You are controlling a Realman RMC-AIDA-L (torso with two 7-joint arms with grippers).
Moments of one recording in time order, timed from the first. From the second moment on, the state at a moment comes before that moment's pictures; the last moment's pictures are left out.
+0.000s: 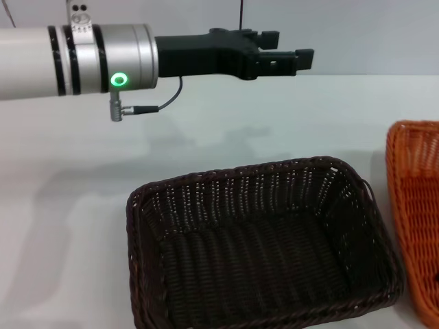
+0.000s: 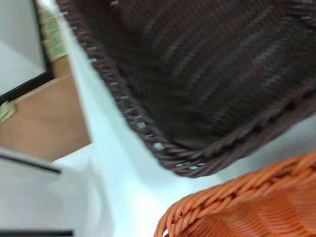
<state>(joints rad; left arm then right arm) -0.70 -2.06 -1.95 -0.95 1.60 -1.22 1.23 0.70 1.92 -0.92 -0.99 -2.65 -2.01 1.75</state>
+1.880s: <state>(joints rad) -0.75 -2.06 -1.98 -0.84 1.60 -1.12 1.26 0.75 1.88 -0.79 -0.96 -2.58 -1.59 1.61</state>
